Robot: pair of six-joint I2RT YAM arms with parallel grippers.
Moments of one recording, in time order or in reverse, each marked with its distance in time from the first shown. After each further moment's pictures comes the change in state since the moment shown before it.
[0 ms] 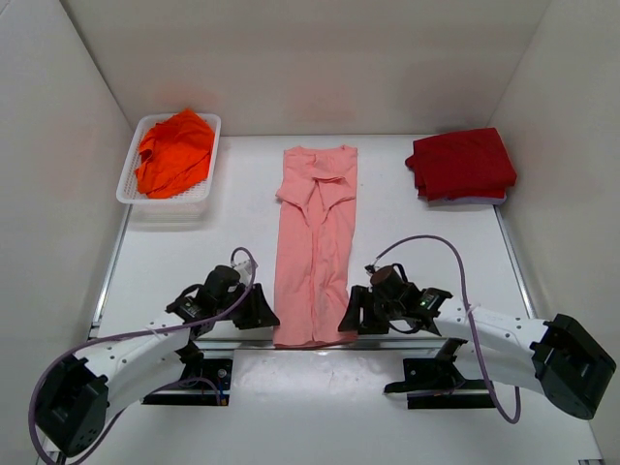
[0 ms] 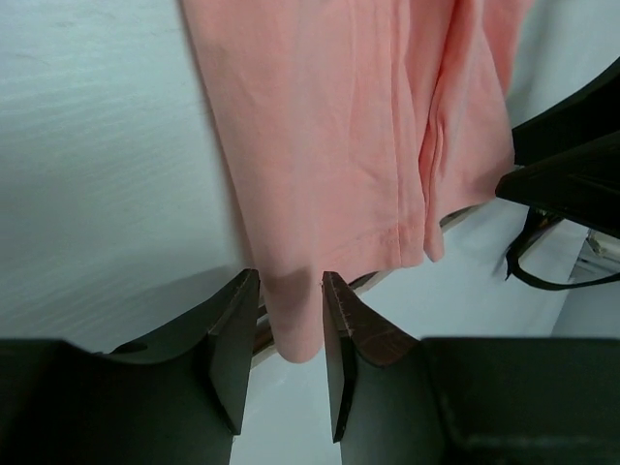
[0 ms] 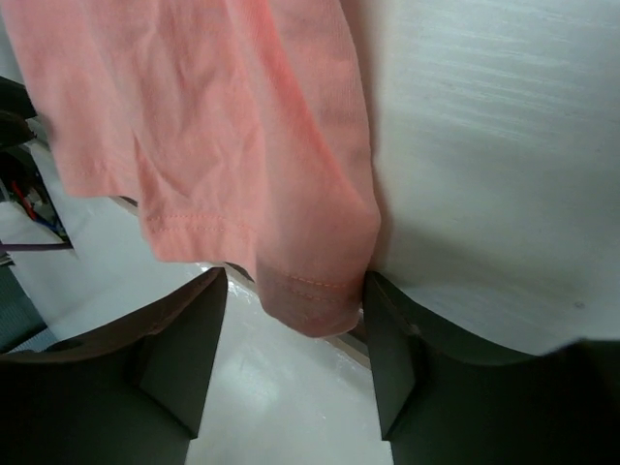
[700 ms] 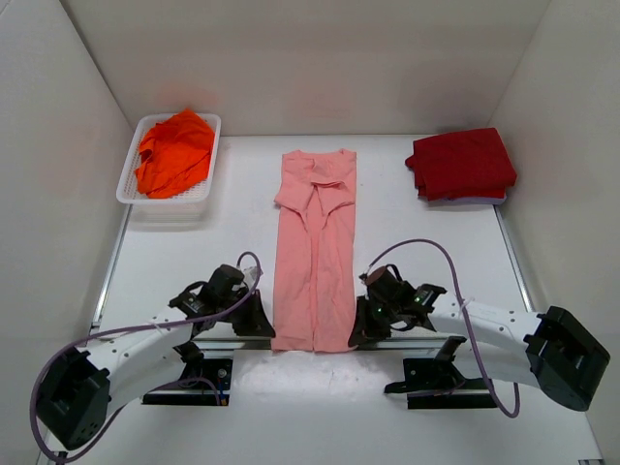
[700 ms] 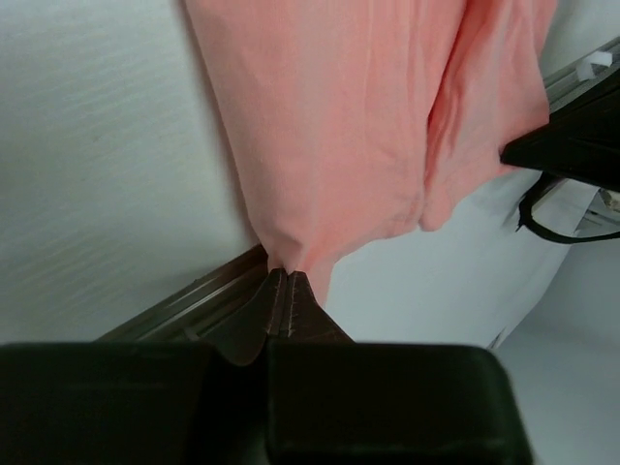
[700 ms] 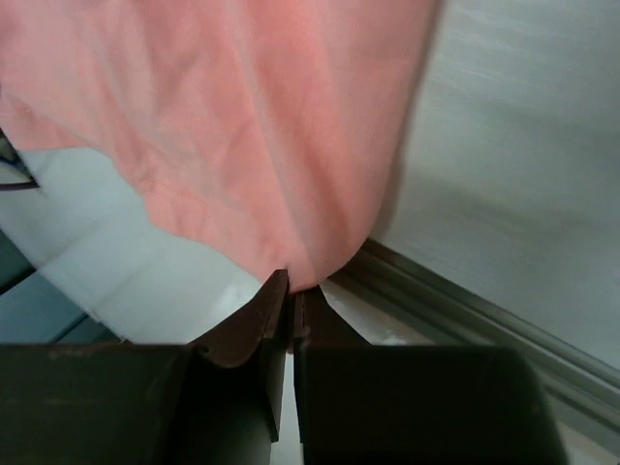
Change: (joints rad) left arm -0.037 0.035 0.023 -0.112 0.076 0.013; right arm 0.038 0.041 0.023 -0.108 -0.100 -0.013
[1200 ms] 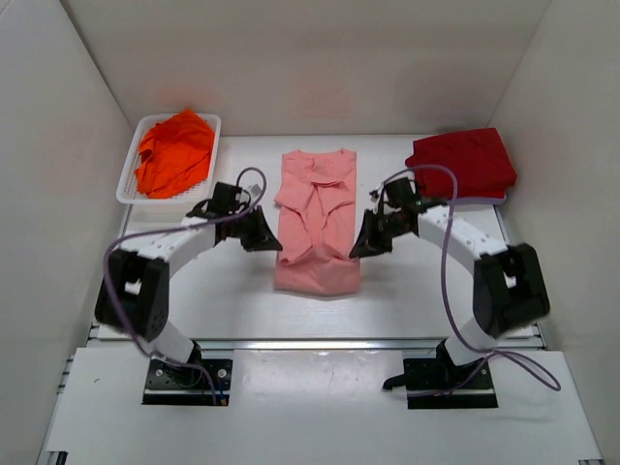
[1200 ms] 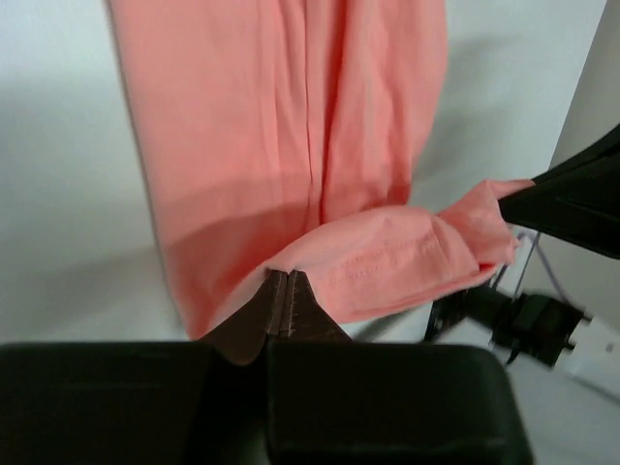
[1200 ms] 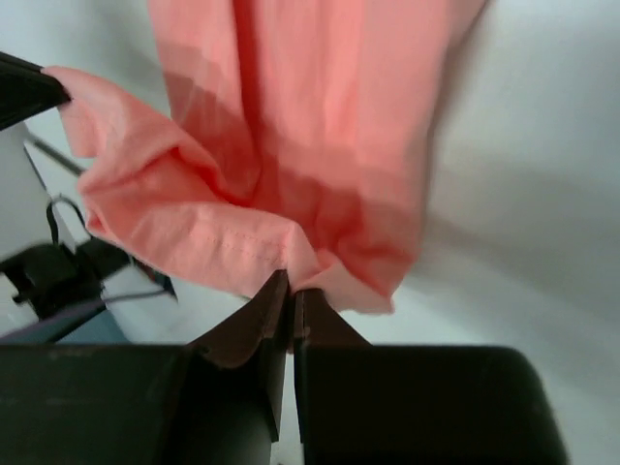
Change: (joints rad) left arm 0.335 0.634 0.638 0.006 0.103 0.181; right arm -0.512 0.446 0.627 -0.240 -0.211 -0.397
